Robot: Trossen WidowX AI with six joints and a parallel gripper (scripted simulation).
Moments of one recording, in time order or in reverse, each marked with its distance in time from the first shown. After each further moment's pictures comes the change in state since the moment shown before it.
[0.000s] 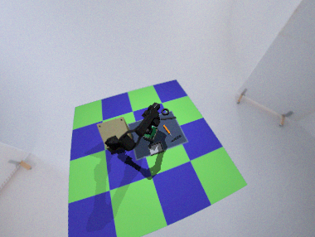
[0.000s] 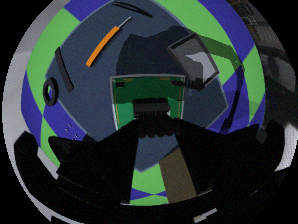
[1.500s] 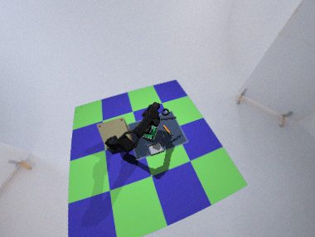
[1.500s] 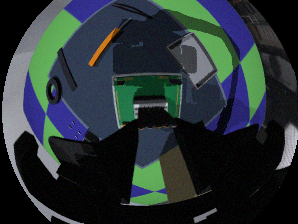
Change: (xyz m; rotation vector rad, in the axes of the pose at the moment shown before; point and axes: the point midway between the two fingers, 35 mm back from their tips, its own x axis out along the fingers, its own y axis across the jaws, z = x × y) arm -0.012 -0.003 0.000 0.012 0.016 0.023
